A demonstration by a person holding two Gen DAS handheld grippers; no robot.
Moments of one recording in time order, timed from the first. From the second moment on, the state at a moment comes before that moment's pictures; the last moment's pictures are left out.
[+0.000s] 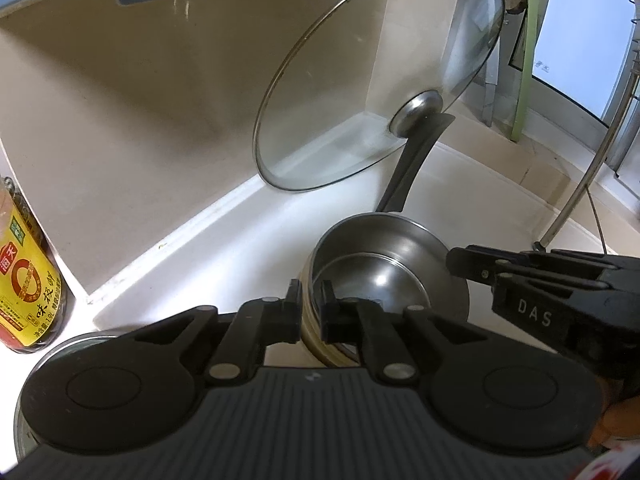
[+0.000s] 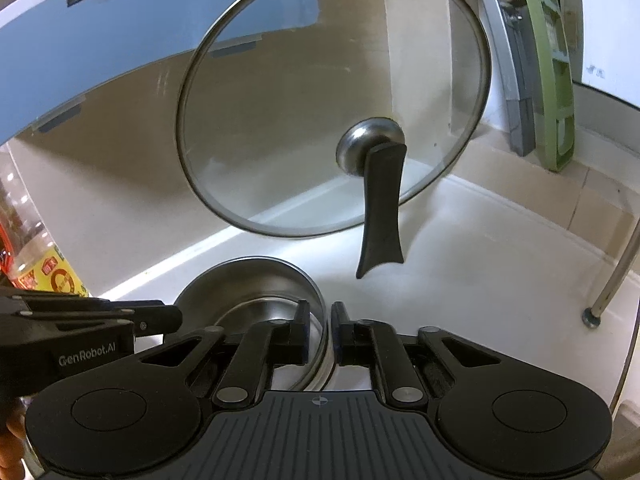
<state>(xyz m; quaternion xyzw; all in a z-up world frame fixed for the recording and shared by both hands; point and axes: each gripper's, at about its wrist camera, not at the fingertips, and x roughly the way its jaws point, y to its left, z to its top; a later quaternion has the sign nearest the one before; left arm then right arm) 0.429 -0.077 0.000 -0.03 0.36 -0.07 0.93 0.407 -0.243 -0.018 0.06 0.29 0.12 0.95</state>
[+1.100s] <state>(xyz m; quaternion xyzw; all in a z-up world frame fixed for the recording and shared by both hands) 0.396 -0.075 0.015 -0.03 0.36 -0.07 0.93 0.386 -0.244 -0.014 0.09 0.33 0.14 0.93</state>
